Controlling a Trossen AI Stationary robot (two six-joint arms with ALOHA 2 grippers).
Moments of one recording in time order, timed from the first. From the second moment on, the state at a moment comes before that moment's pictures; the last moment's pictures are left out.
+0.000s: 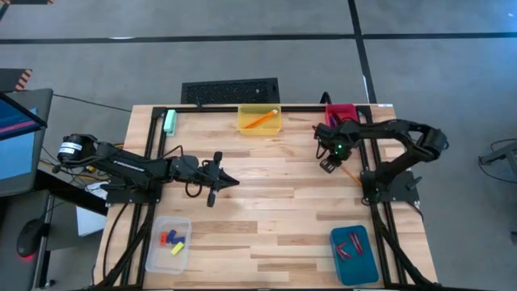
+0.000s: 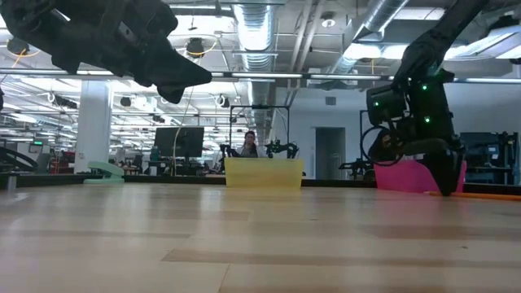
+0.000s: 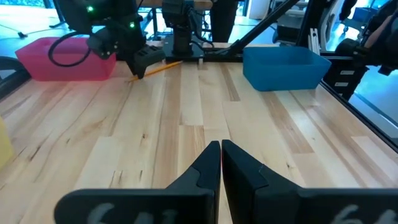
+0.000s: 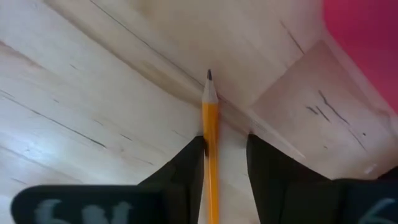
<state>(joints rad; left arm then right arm) -0.05 1.21 0.37 0.59 0.05 -0.05 -0.61 1.50 0.67 -0.83 0.05 0.25</state>
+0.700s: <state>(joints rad) -0.05 1.21 0.37 0.59 0.01 -0.12 -0.50 1.51 0.69 -0.79 -0.02 0.20</state>
